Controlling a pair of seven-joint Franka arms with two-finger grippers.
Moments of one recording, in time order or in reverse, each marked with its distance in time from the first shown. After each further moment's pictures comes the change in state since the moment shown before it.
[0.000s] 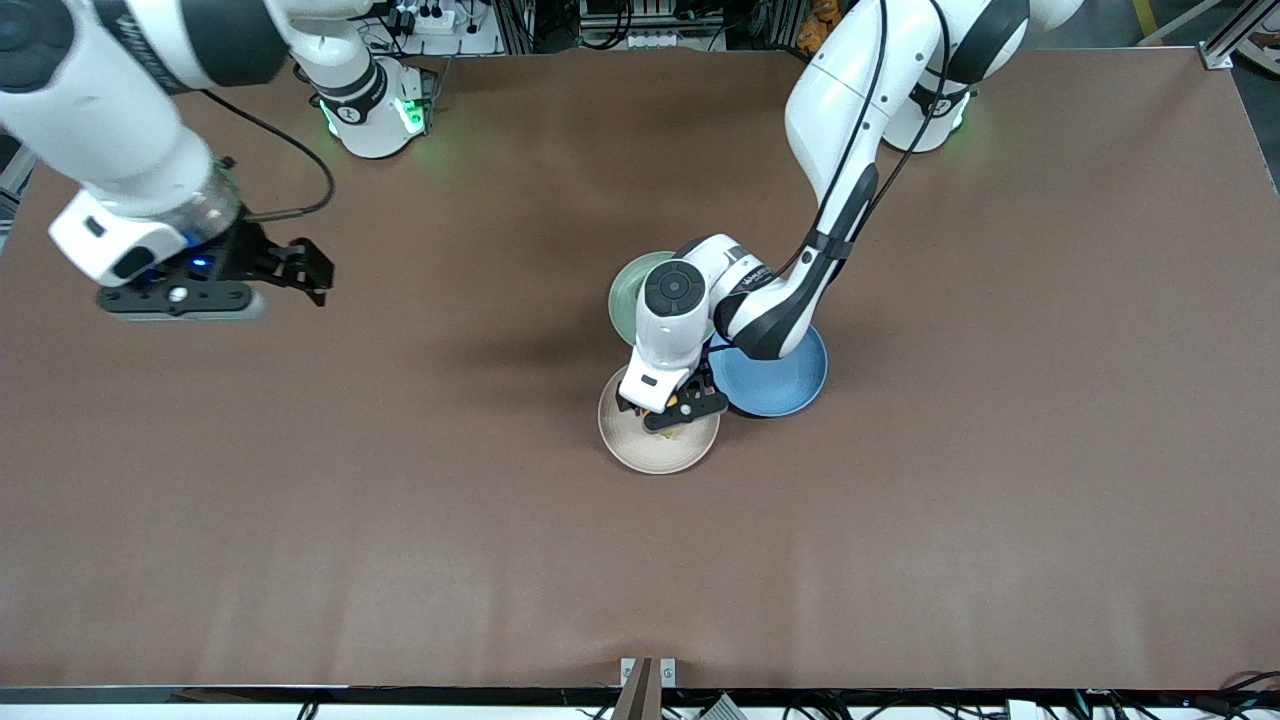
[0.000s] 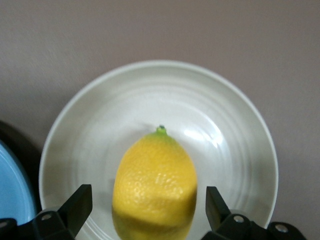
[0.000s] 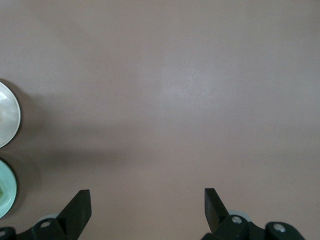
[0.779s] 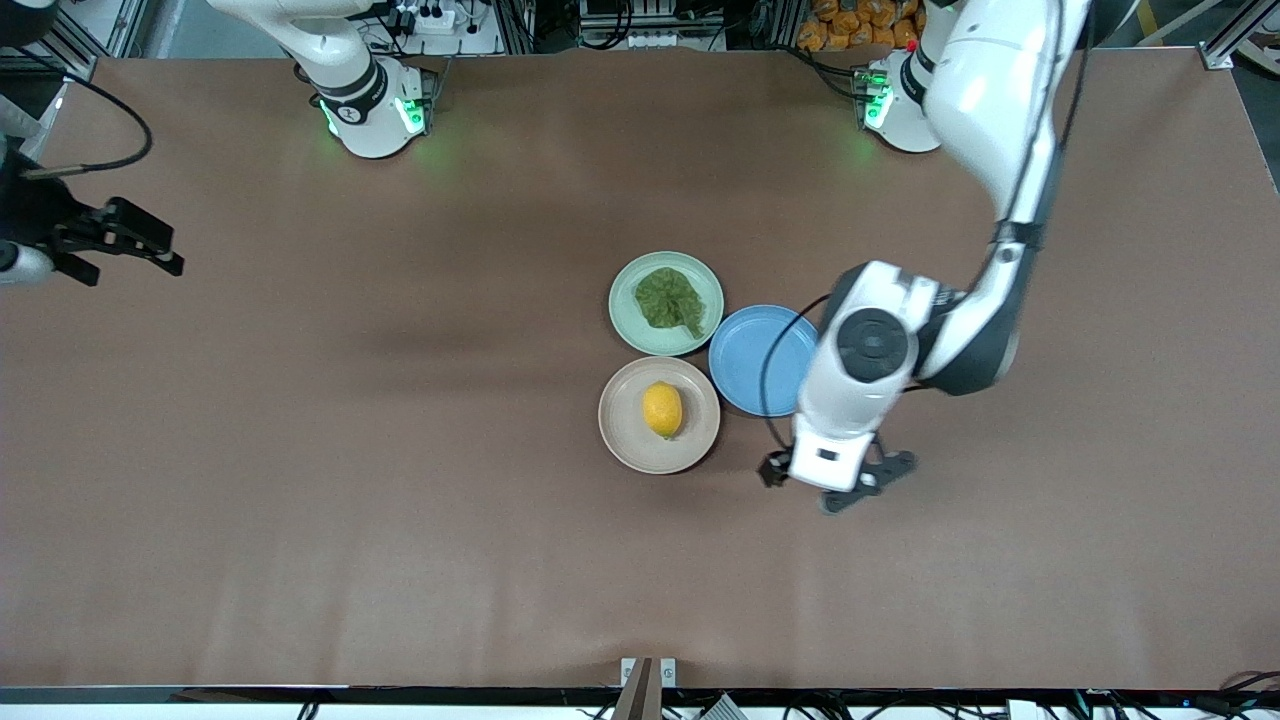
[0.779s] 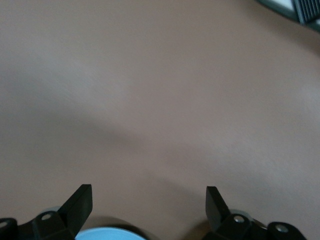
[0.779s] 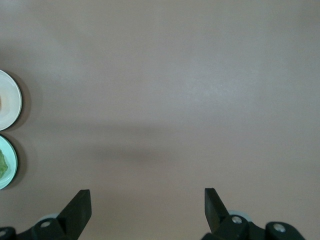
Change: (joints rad) left arm 0.305 -0.204 0.013 0.014 0.000 -0.222 0.211; right arm 0.081 -0.074 -0.365 0.000 0.142 -0.064 -0.341
